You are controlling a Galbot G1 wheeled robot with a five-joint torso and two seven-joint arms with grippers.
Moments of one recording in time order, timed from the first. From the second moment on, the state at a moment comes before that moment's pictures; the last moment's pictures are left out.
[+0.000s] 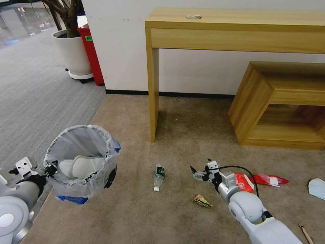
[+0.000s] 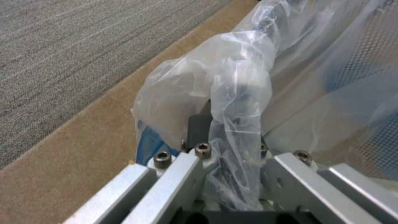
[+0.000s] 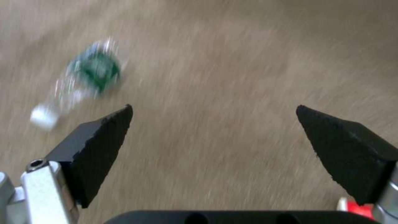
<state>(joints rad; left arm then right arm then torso) 1.48 -1.20 -1.02 -2.28 -1.22 0.74 -0.65 -1.21 0.99 0.22 1.80 0.31 -0.52 -0.07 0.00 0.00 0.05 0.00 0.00</state>
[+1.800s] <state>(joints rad) 1.45 -1.23 -0.97 -2.26 -1.14 0.74 -0.64 -1.13 1.03 0.19 1.47 -0.30 -0.40 -0.62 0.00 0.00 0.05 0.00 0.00</state>
